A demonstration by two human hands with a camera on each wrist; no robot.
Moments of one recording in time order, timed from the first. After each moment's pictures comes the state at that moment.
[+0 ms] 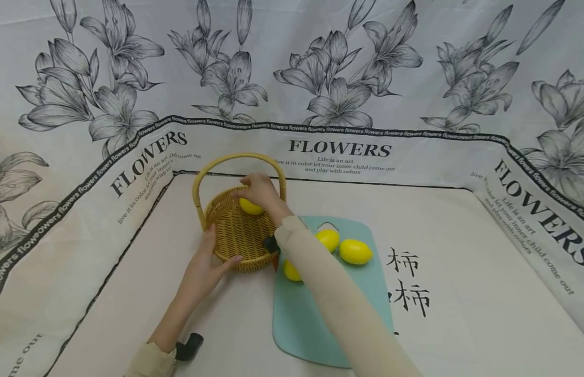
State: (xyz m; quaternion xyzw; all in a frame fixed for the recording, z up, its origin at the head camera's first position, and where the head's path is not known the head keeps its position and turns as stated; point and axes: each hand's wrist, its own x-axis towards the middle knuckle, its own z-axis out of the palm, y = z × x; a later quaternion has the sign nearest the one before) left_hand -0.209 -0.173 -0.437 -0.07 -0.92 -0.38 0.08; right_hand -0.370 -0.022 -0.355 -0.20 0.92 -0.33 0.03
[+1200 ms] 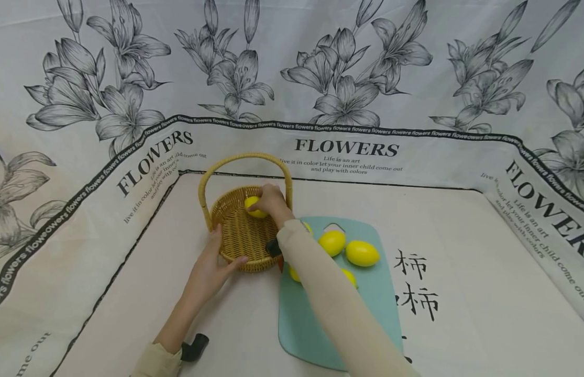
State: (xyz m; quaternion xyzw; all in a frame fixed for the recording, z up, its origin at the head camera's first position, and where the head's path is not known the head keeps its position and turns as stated) left_hand -0.210 -0.172 -0.436 -0.07 -0.92 -0.38 0.08; right_hand -0.383 -0.022 -0.392 -0.10 0.93 -0.34 0.08
